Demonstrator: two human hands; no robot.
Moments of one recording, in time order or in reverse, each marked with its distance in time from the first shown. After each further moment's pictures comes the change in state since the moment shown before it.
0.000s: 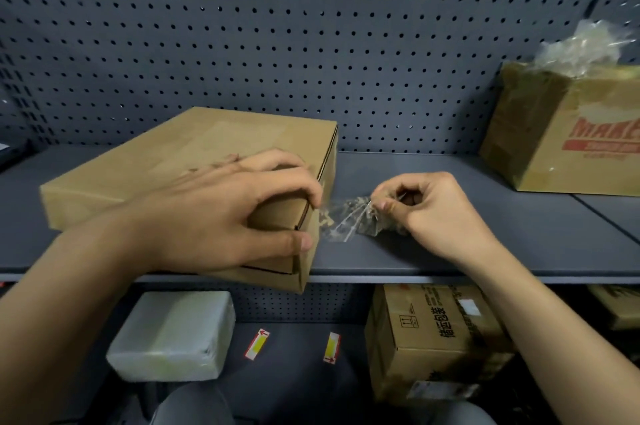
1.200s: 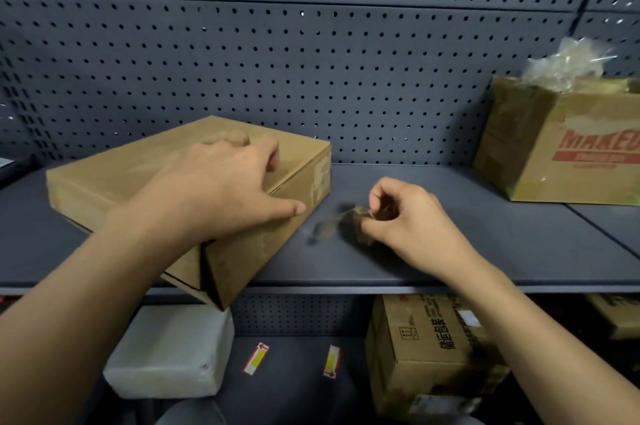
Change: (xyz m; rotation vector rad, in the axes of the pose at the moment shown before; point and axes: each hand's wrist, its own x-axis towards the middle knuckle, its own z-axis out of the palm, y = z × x) left_hand 0.033 -0.001 -0.009 0.231 0.100 -0.451; right_hand 0.000 -0.013 0.007 -0.223 -0.032 -0.034
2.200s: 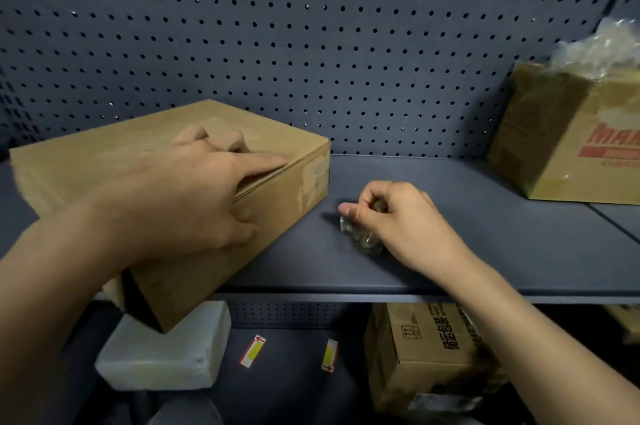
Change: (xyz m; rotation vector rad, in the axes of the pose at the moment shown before) left_hand 0.005 -0.036 0.017 0.039 -0.009 0.207; right_hand 0.014 -0.005 0.019 0.004 -0.059 0.043
